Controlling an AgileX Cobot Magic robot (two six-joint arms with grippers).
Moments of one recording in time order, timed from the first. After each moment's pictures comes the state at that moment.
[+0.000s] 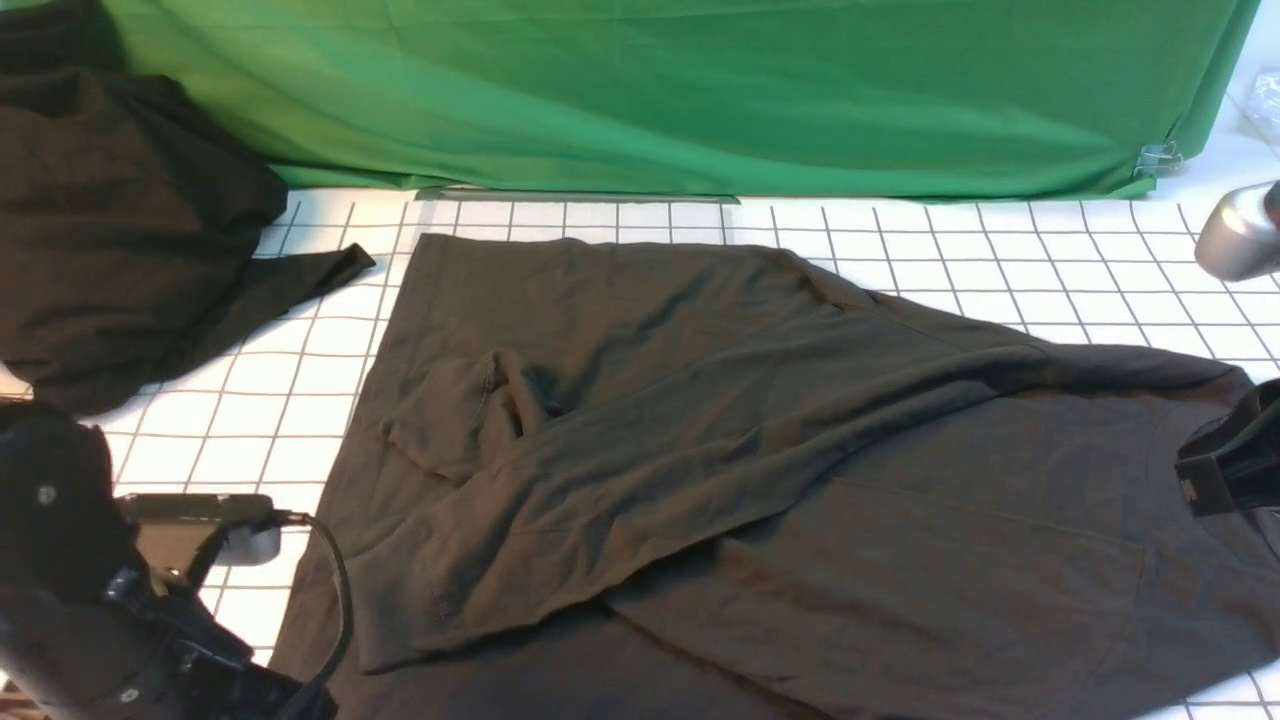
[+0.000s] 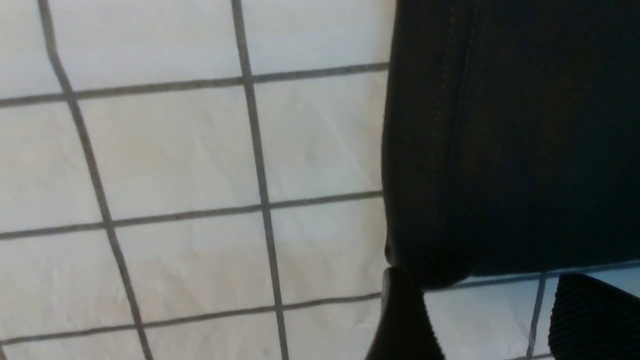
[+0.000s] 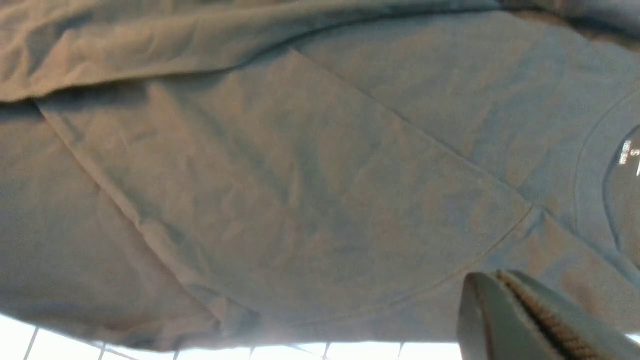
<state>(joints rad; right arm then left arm) 0.35 1.07 -0.97 0.01 0.93 0.06 -0.26 1.36 -0.66 -0.08 0.92 -0.16</state>
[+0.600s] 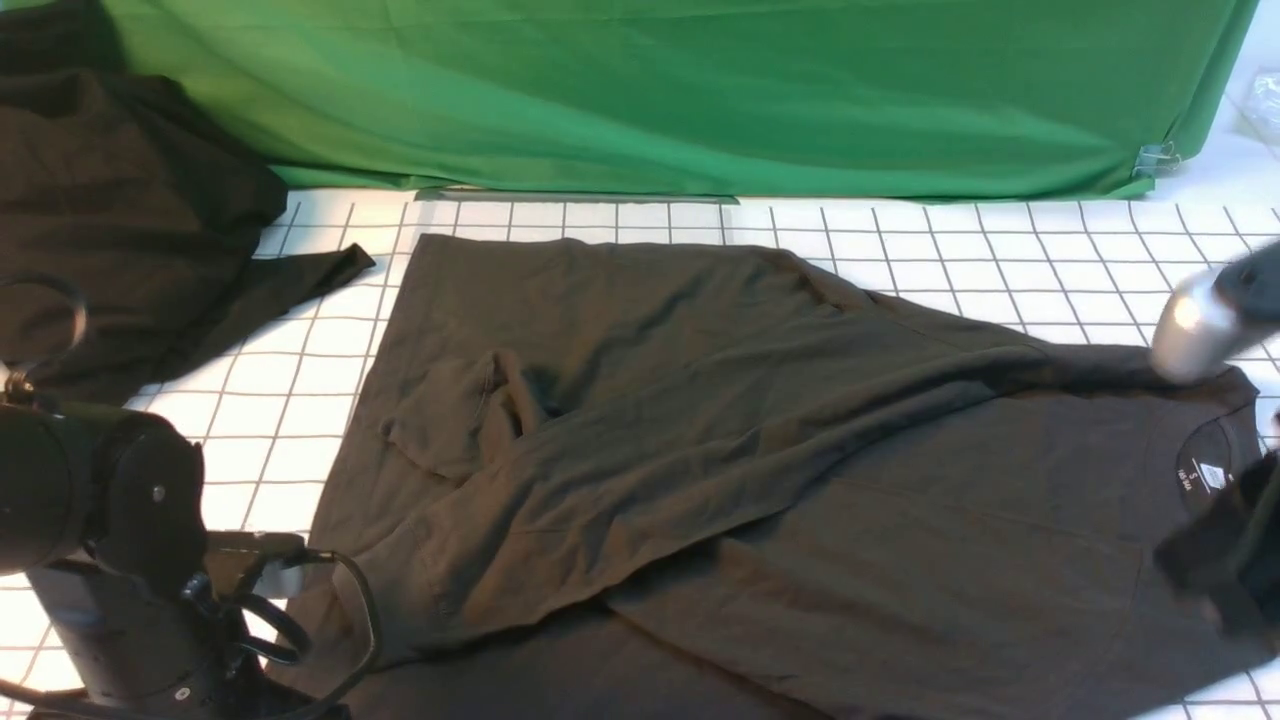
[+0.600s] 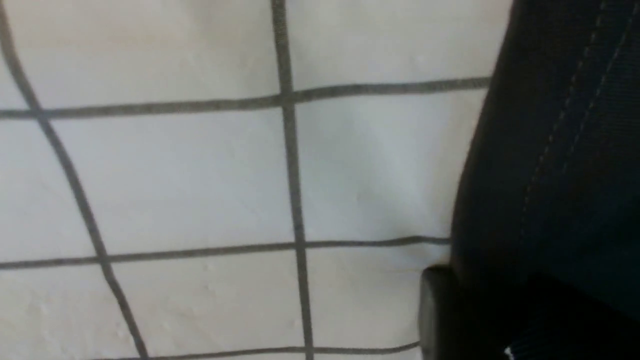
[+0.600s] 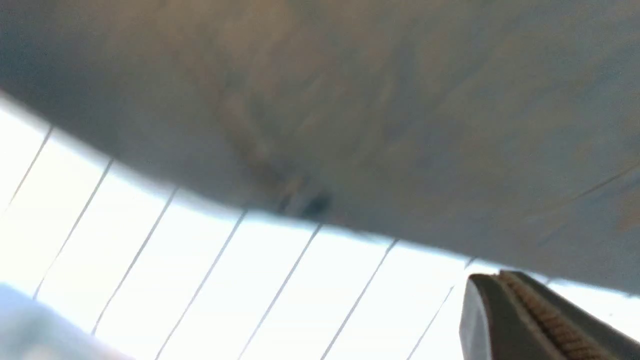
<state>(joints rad) 0.36 1.10 -0.97 0.19 1.15 -0.24 -0.26 1.55 -0.67 -0.04 0.90 -0.18</state>
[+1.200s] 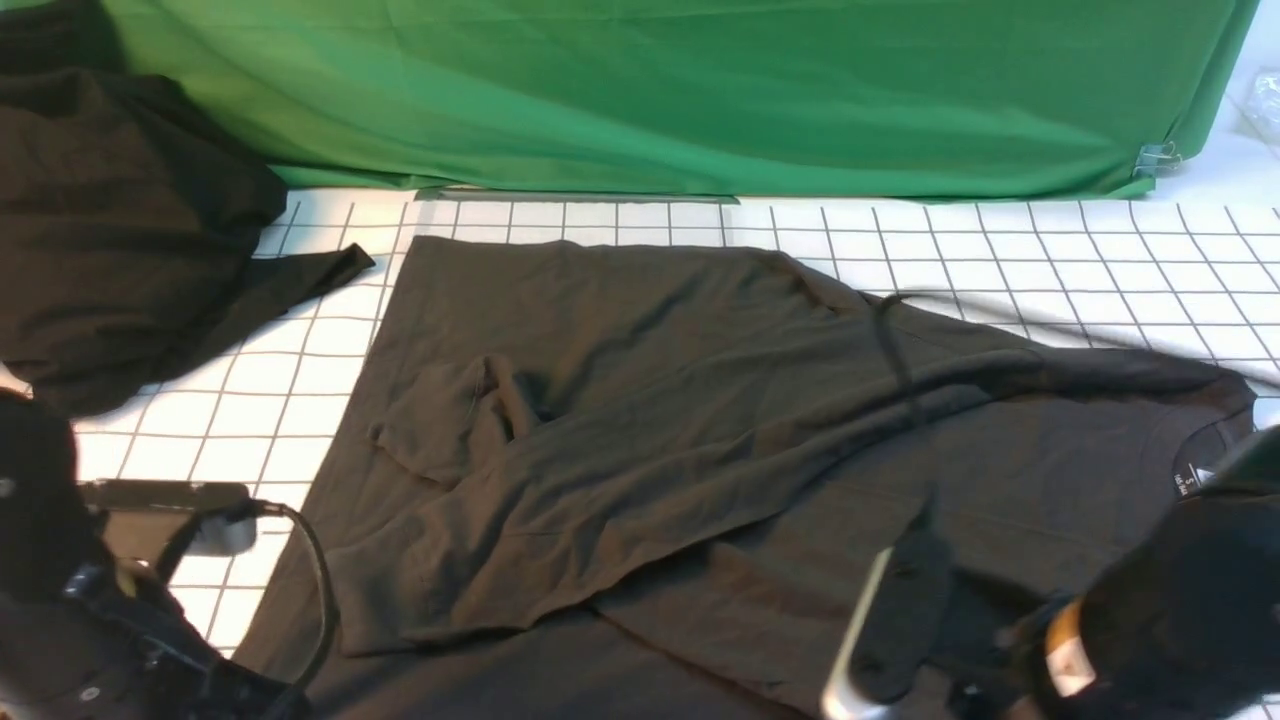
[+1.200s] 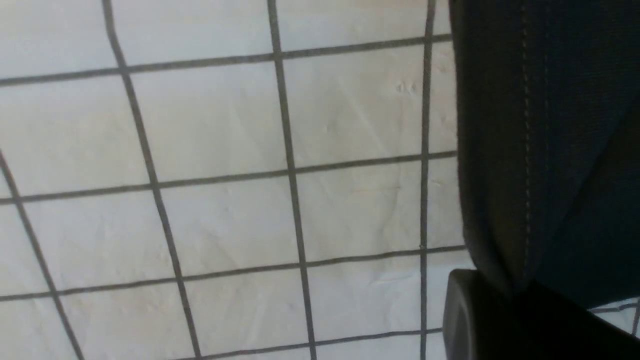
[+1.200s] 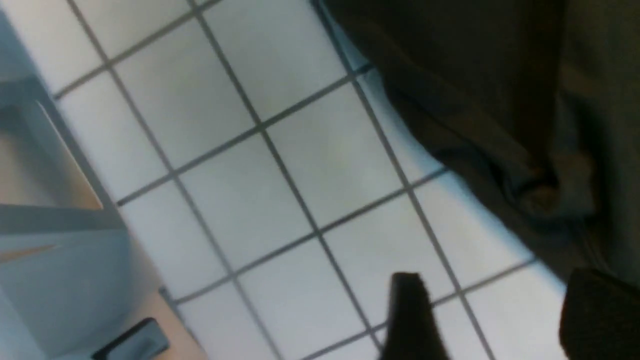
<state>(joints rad) 0.77 1.42 -0.77 0.14 0.83 -0.37 -0.26 1.25 -0.68 -0.02 1.01 -0.18</state>
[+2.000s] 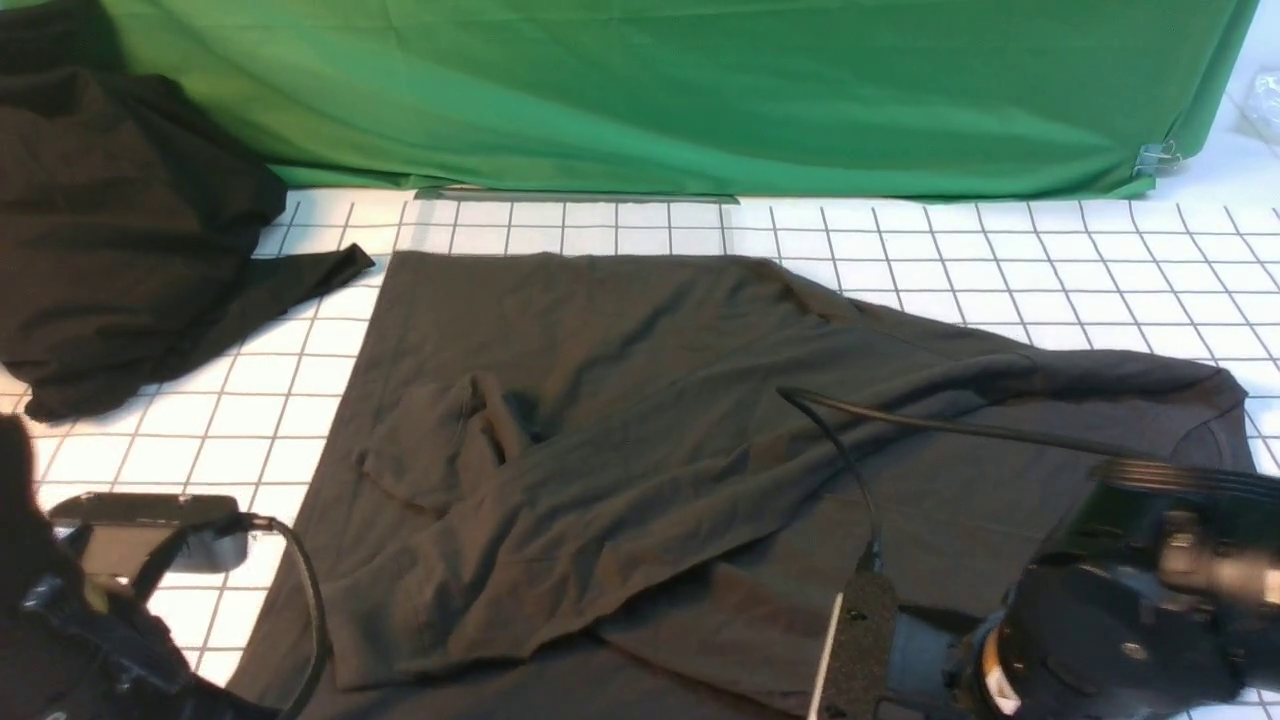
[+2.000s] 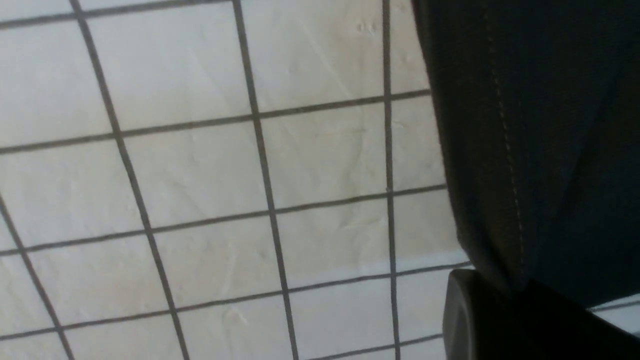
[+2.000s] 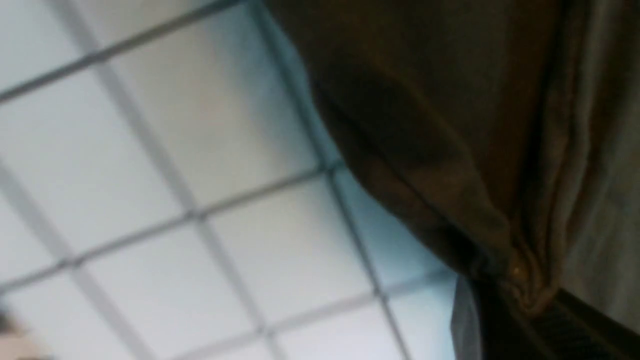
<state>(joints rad) 0.81 1.50 -0.77 -0.07 0.83 -0.33 -0.26 1.15 -0.68 -0.08 1.11 -0.14</state>
